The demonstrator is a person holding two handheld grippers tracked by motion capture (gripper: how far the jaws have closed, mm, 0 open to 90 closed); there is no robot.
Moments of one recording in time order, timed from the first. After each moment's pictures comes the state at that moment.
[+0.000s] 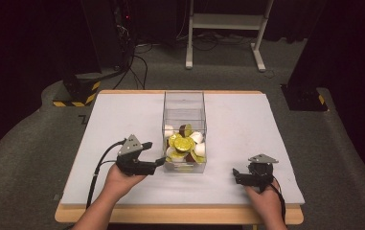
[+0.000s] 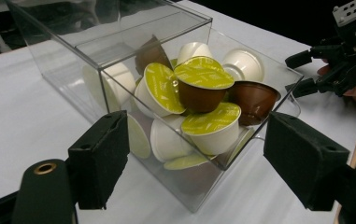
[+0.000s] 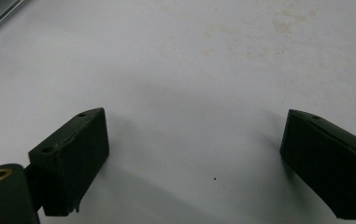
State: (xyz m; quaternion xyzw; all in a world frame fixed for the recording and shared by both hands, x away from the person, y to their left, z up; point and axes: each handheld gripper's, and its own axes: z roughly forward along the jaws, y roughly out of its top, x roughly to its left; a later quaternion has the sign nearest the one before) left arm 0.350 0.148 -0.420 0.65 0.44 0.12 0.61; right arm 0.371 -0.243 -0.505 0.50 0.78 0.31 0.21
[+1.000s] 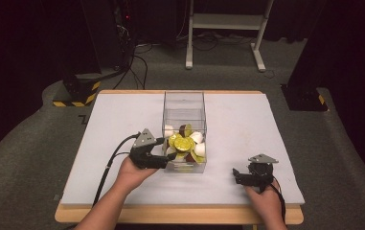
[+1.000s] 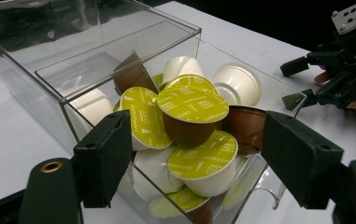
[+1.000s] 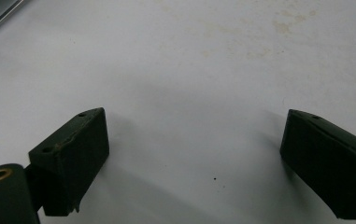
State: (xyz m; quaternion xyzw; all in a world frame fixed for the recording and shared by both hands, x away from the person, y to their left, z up) left arm 0.373 0.118 -0.423 0.67 0.43 0.11 0.60; right arm 0.371 -0.243 -0.505 0.50 0.78 0.31 0.21
